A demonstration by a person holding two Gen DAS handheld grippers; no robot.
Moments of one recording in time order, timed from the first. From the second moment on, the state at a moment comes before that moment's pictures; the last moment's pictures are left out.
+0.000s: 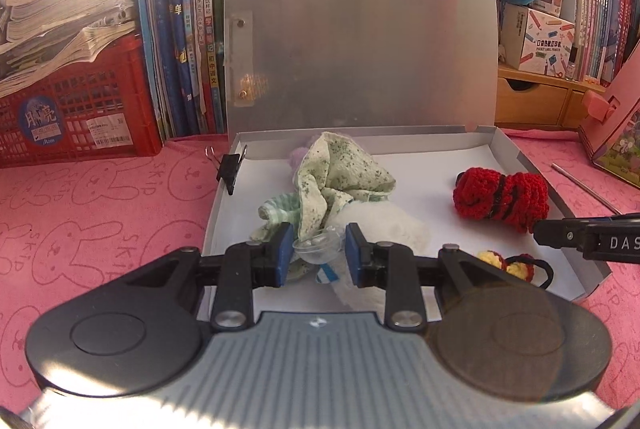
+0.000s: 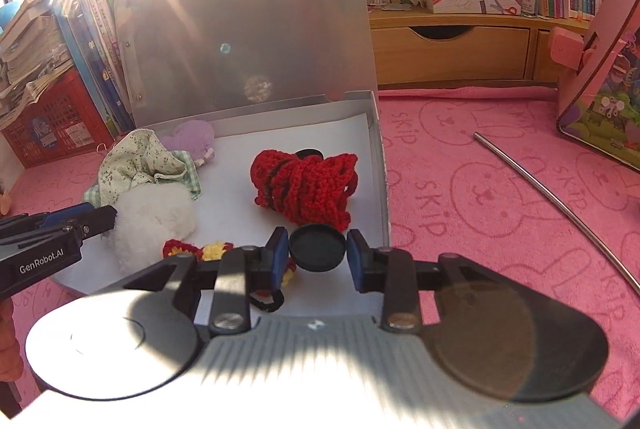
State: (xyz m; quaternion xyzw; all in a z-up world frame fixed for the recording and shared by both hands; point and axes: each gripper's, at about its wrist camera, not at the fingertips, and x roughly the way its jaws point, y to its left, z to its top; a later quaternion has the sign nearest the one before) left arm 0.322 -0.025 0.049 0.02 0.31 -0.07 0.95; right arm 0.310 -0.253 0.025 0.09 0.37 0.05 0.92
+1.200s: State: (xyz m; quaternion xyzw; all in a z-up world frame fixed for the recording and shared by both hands) left arm 0.355 -0.025 0.024 0.02 0.34 -0.04 0.94; right arm 0.340 -0.244 0.009 0.09 0.40 0.05 0.91
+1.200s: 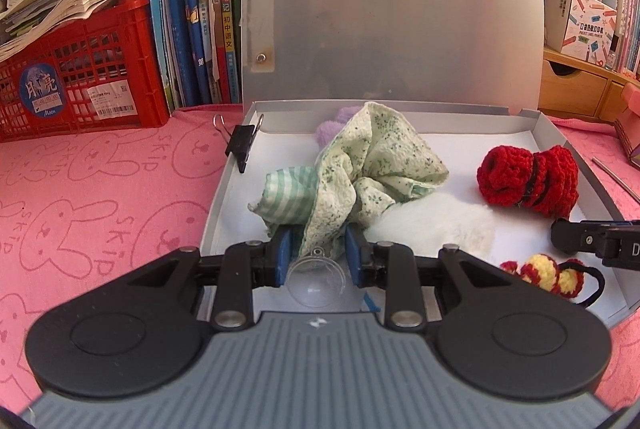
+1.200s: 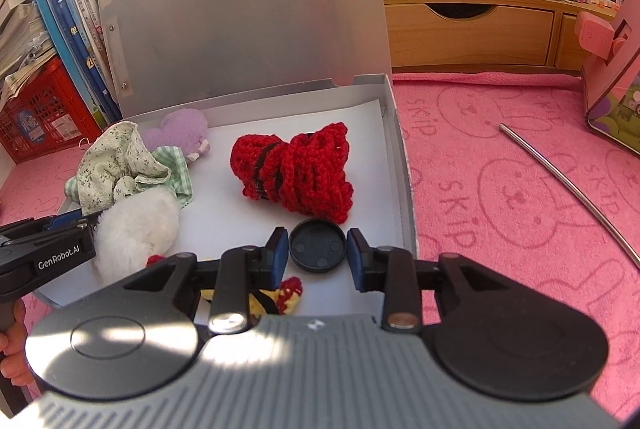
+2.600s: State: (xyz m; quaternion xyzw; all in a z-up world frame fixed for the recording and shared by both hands) left arm 0.296 -0.021 0.052 0.05 0.32 -0.05 0.94; right arm 0.283 -0.238 0.042 0.07 0.33 0.10 0.94
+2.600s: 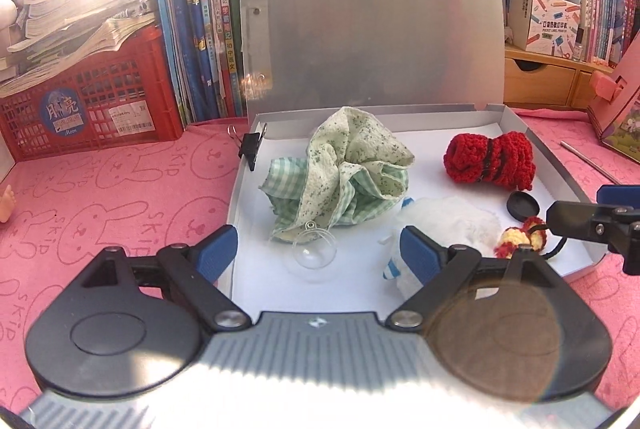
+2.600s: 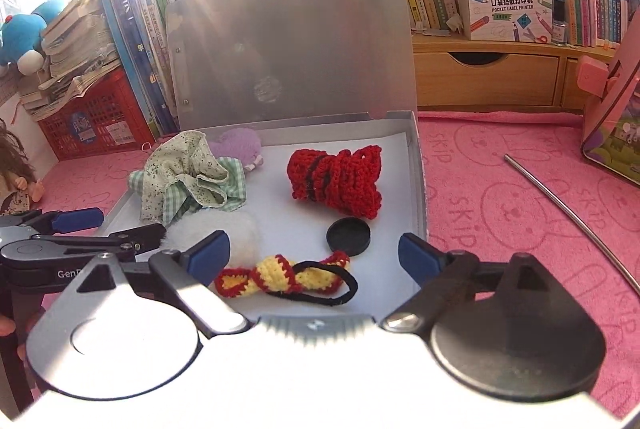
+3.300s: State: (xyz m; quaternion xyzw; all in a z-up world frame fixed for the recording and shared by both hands) left arm 0.174 -0.010 0.075 0.02 0.29 -0.15 0.94; right arm 0.184 -0.236 0.061 0.00 0.28 0.16 0.95
